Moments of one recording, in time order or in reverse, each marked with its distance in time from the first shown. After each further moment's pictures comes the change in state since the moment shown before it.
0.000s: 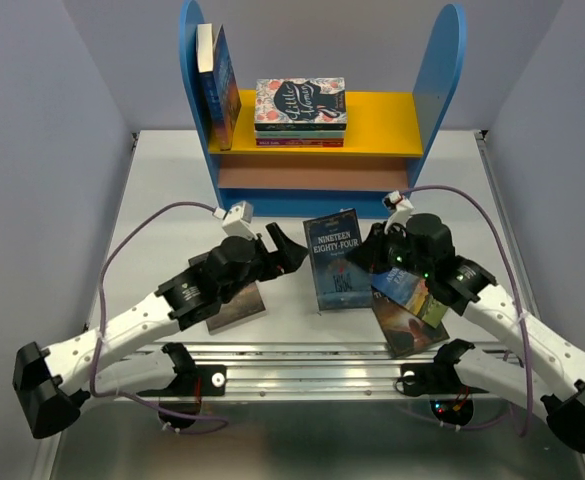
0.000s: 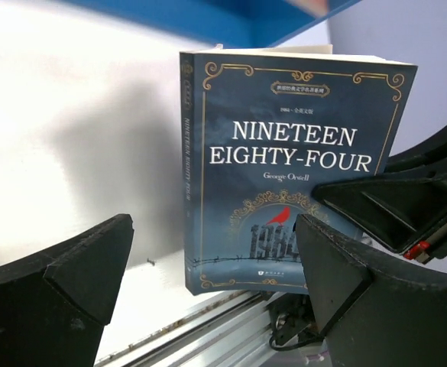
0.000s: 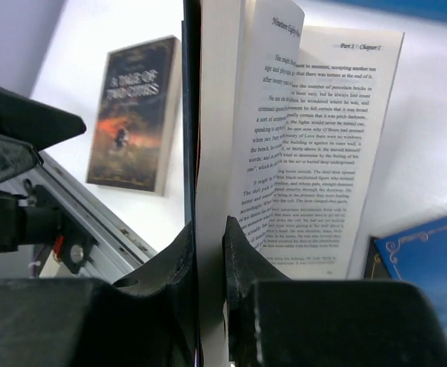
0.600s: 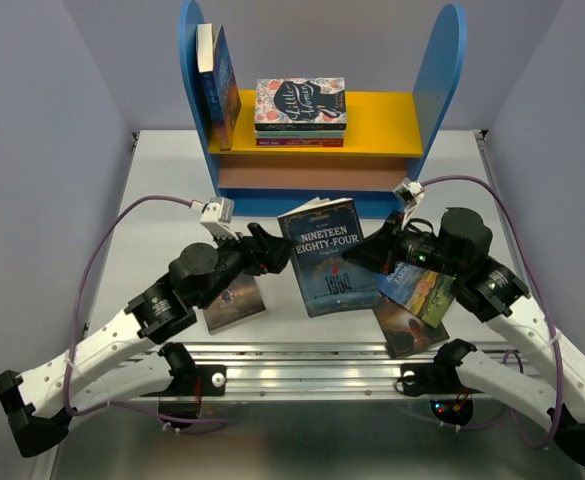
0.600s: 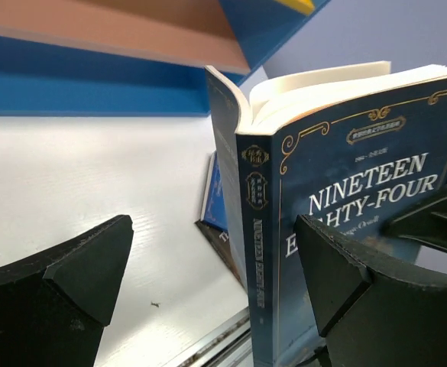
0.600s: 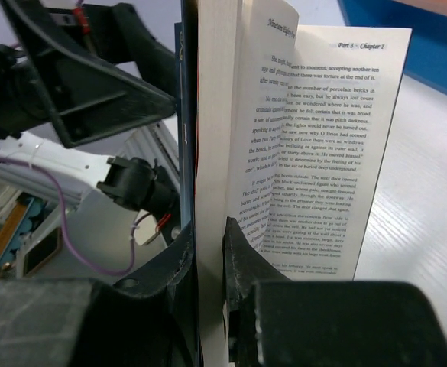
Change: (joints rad) left arm 0.002 -0.262 0.001 0.077 -0.020 0.254; right arm 0.000 -0.129 0.173 0.011 -0.292 -0.013
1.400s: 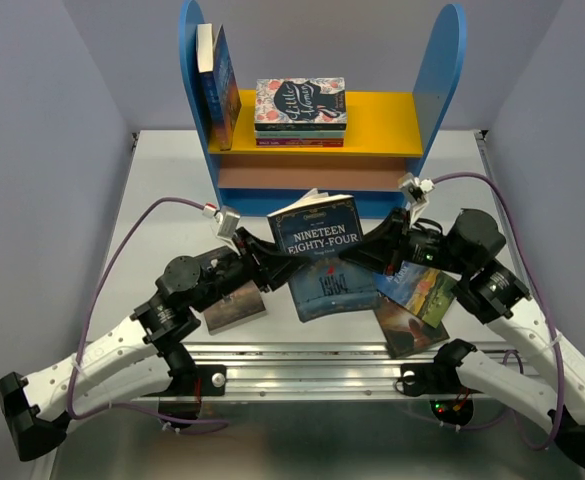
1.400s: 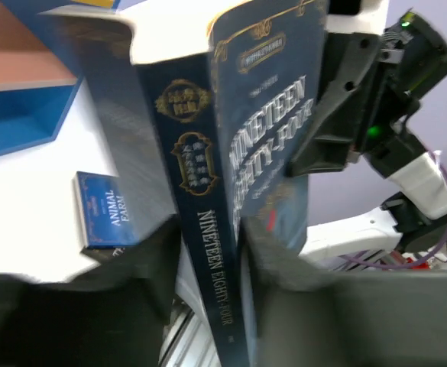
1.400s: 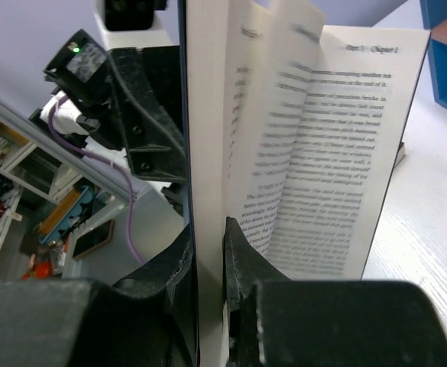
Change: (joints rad) left arm 0.000 -0.023 -0.132 0.391 0.395 0.039; right arm 0.000 -0.020 -0.010 0.204 -0.179 0.105
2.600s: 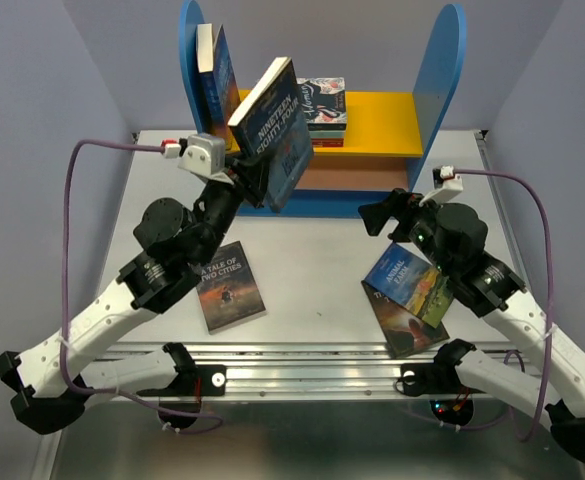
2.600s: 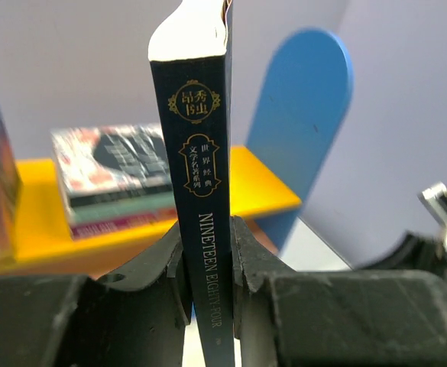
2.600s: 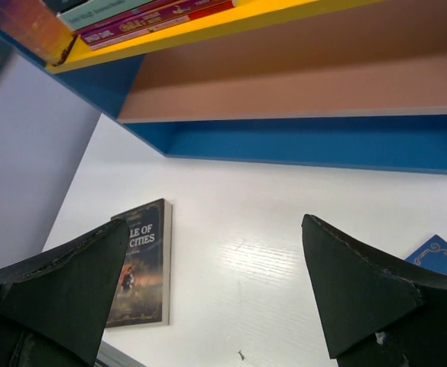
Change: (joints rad) left arm 0.005 0.225 0.523 -0.139 -0.484 0.547; right arm -0.002 0.050 0.026 -0.207 0.889 -0.043
